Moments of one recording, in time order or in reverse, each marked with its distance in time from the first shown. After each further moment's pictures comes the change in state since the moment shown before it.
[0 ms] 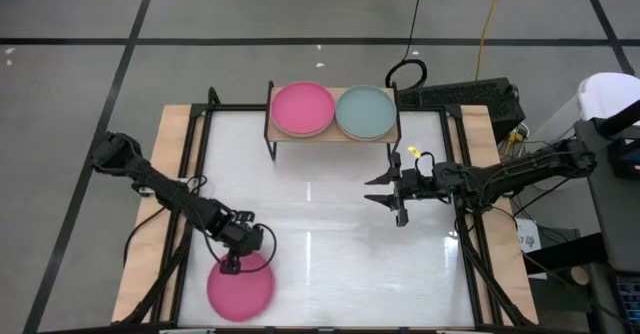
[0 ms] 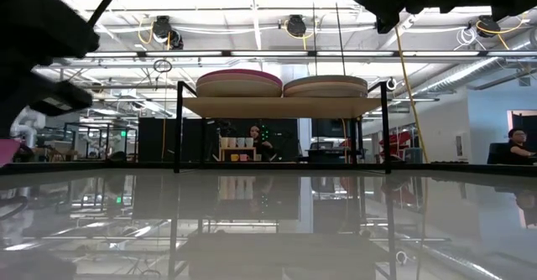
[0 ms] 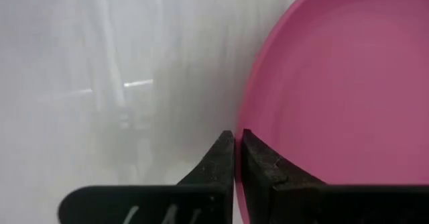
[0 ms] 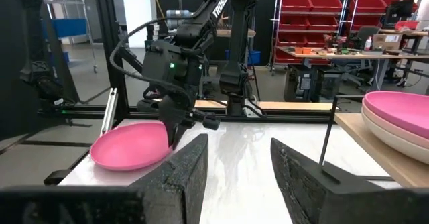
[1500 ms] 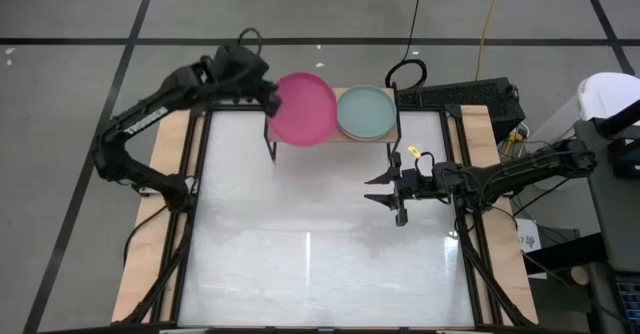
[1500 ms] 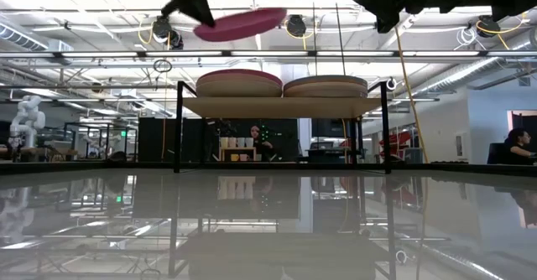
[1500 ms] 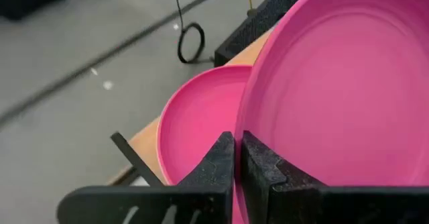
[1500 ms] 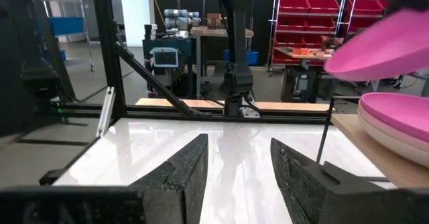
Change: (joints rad) left arm 1.077 0.008 0.914 -0.357 -0.211 0.269; right arm -0.001 0.000 0.000 -0.001 0.009 -0.014
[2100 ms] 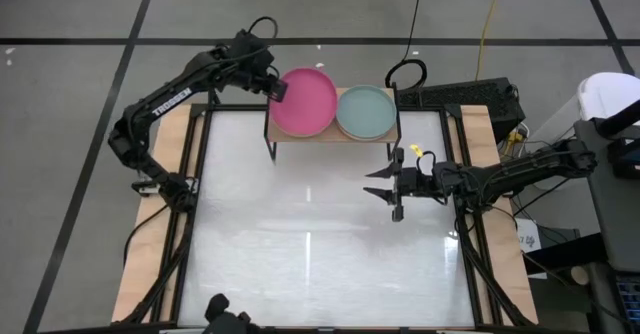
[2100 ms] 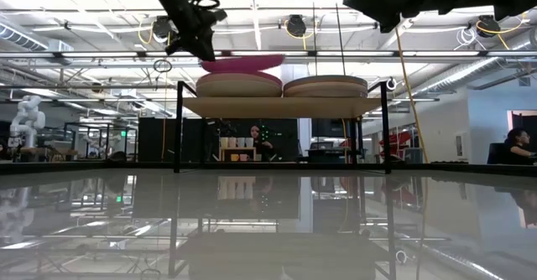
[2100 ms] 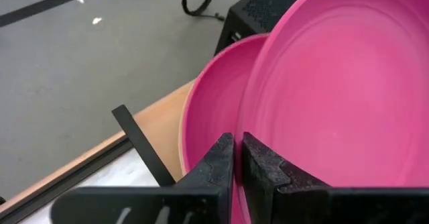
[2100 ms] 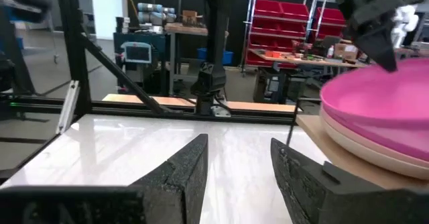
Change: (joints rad) left arm 0.205 0.173 -0.001 0.001 0.188 -0.087; right arm -0.001 0.000 0.000 0.000 0.103 -0.070
